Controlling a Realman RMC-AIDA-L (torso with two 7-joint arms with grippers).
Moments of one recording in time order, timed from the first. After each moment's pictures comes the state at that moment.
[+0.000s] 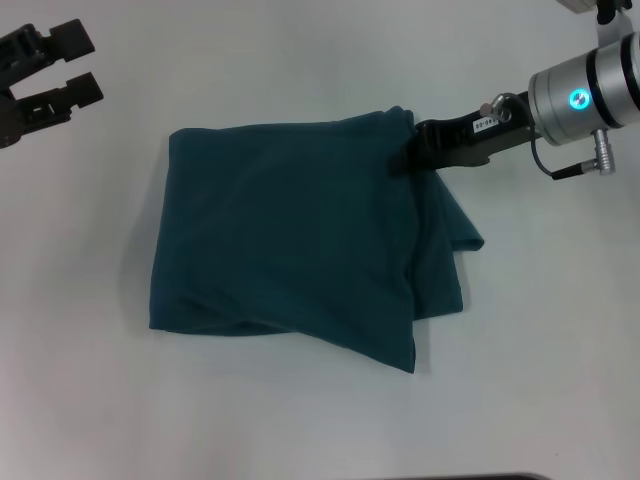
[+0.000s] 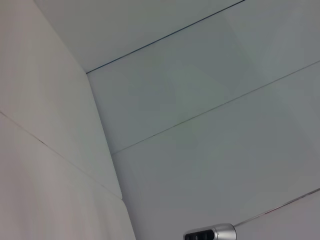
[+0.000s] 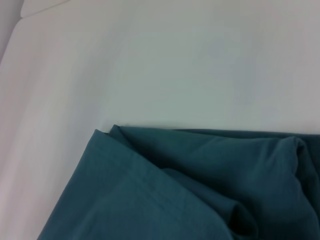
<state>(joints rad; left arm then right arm) -0.45 -2.06 -2.82 -0.81 -1.20 1.89 -2.34 0.81 2.05 -0.88 -0.56 -2.34 -1.27 2.53</state>
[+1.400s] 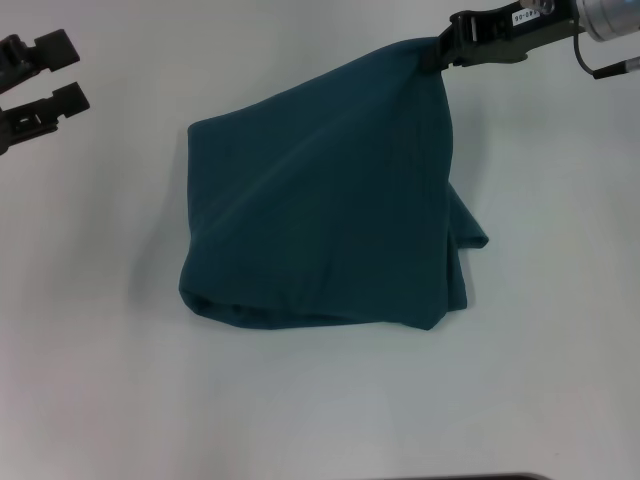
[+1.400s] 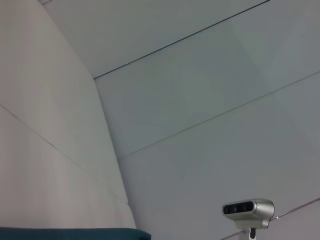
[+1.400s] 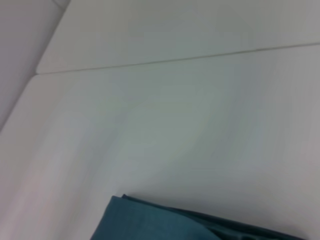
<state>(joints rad) -0.42 -2.06 -2.83 -0.81 -1.20 1.89 -2.34 0.84 2.00 -0.86 -0.75 -2.35 -1.33 2.60</state>
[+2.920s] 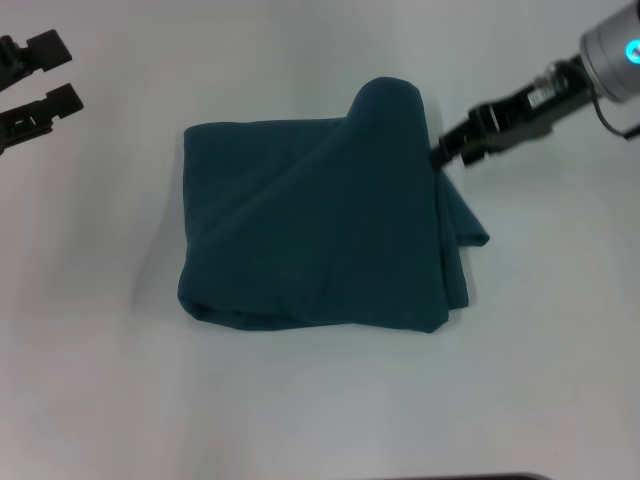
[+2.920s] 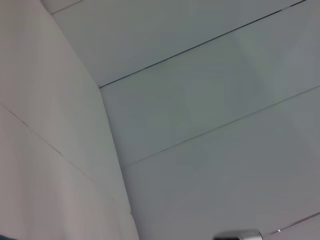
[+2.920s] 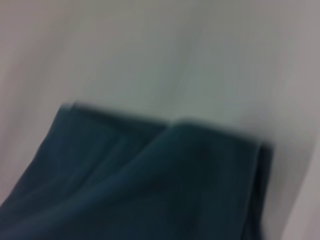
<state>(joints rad) -0.41 -2.05 -2.85 -0.77 -1.20 1.87 -2.33 0.85 1.98 -0.96 -0.70 -2.47 -1.45 2.61</state>
